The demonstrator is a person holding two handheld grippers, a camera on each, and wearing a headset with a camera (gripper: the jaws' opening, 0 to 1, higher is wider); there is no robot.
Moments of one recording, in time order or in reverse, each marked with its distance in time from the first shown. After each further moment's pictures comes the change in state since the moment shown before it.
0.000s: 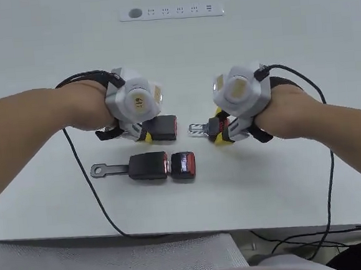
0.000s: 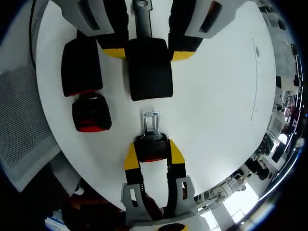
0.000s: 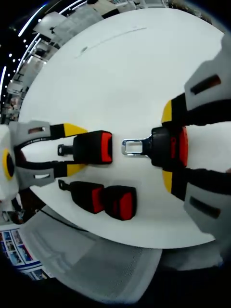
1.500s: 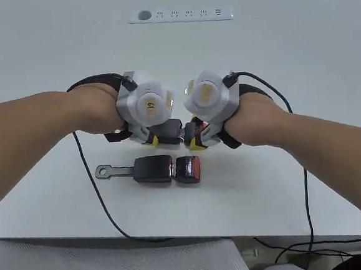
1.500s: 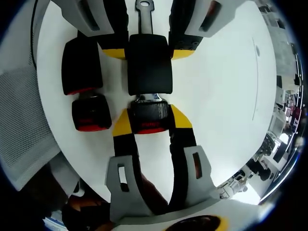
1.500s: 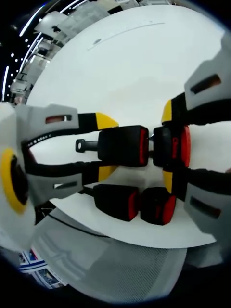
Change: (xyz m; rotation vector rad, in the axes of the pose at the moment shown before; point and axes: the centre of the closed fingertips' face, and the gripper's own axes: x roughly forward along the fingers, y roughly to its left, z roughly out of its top) left arm 0.001 0.001 0.001 -0.001 0.015 -0.012; right arm 0.025 0.006 0.044 -0.003 -0.058 0.028
